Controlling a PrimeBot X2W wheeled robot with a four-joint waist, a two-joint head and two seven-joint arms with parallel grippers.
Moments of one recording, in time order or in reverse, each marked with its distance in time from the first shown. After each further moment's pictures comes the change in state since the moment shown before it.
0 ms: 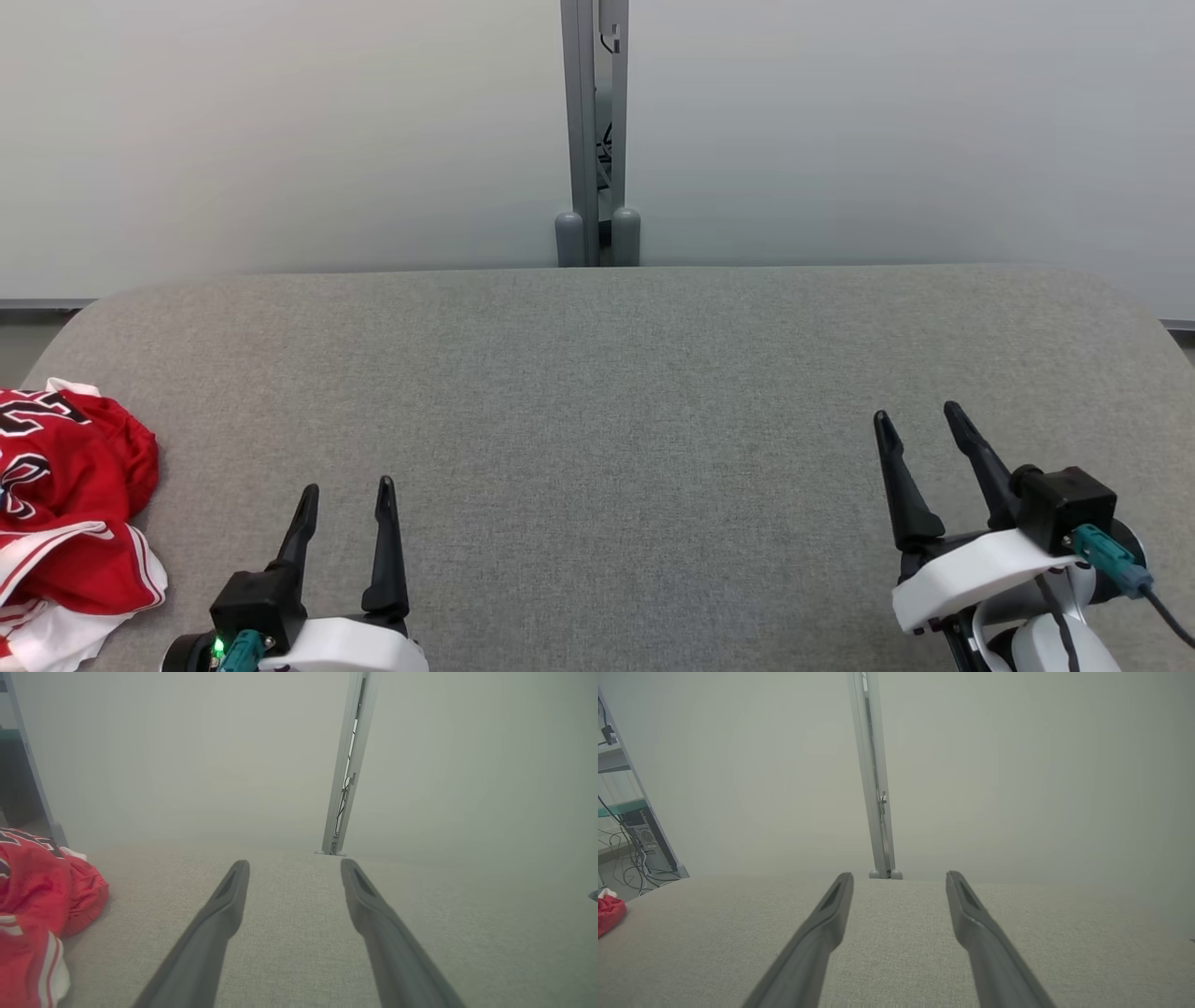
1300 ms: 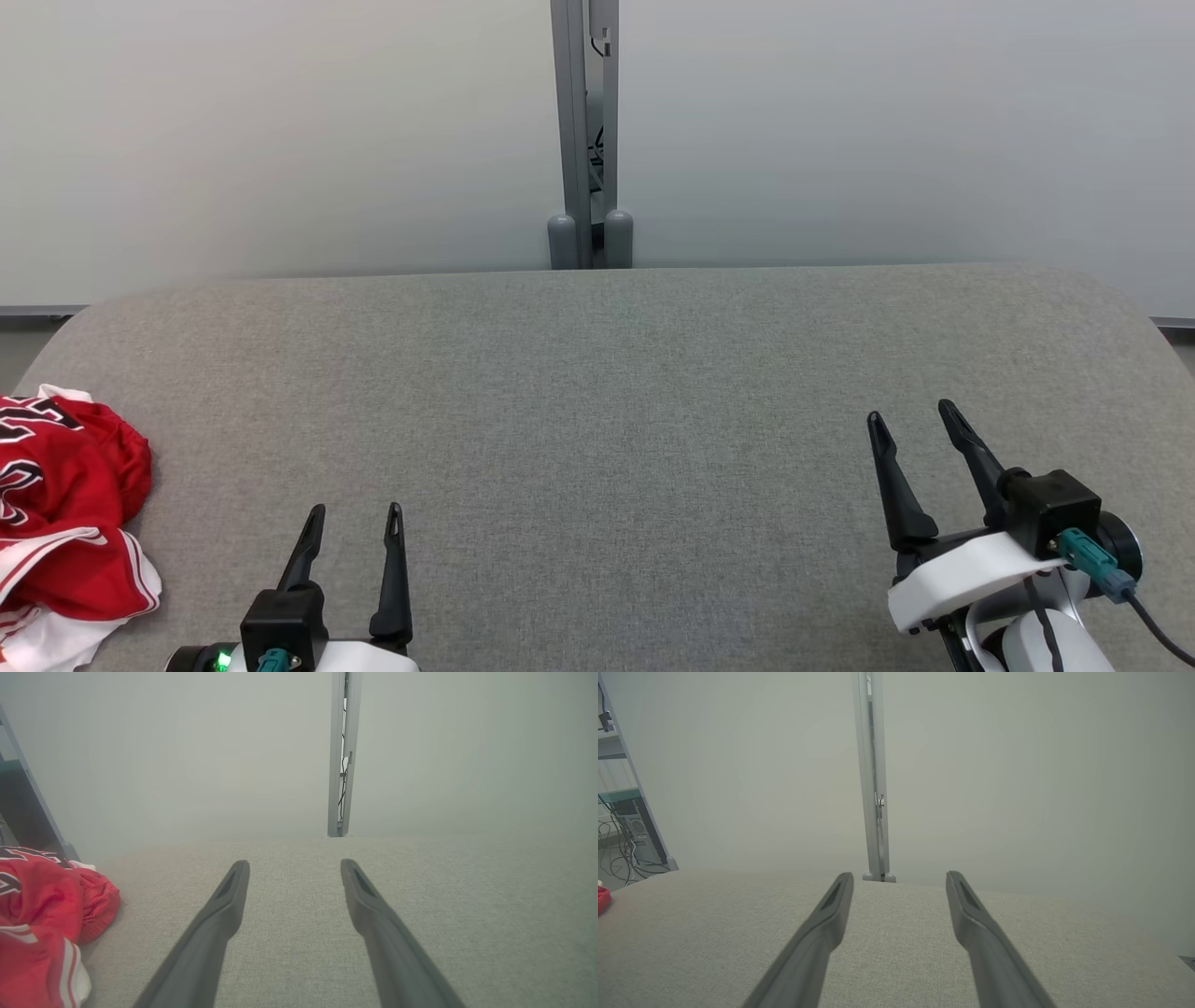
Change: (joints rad) left arm 0.020 0.000 0.005 0.043 0.136 0.006 -0.013; right arm -0.026 -0.004 0.014 0.070 -0.054 0.001 -0.068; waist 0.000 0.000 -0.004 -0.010
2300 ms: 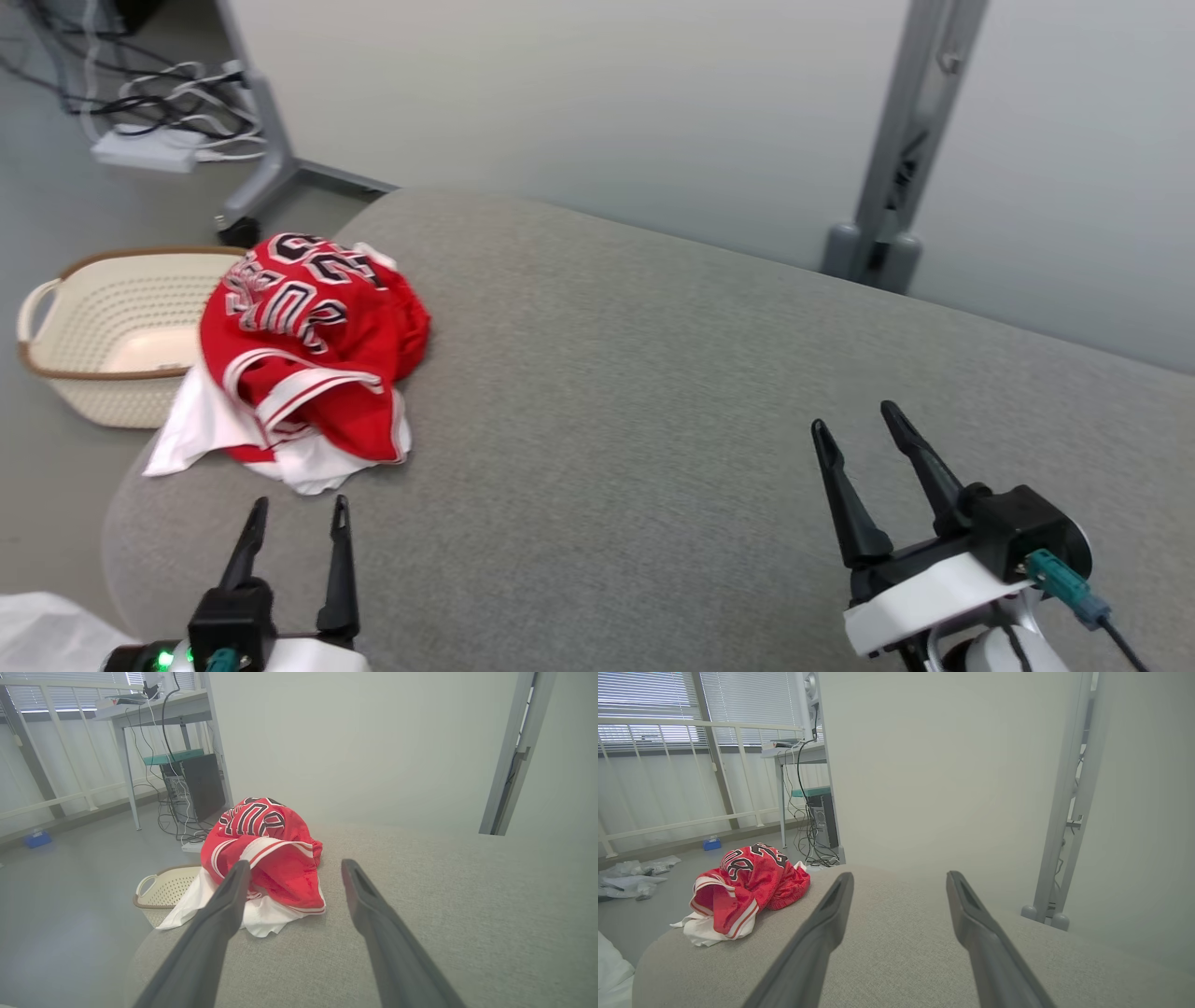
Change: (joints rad) left arm 0.005 0.005 0.110 -0.010 0.085 -0.047 0.000; right arm 0.044 -0.002 0.095 -0.122 0.055 0.000 0.000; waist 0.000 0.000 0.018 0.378
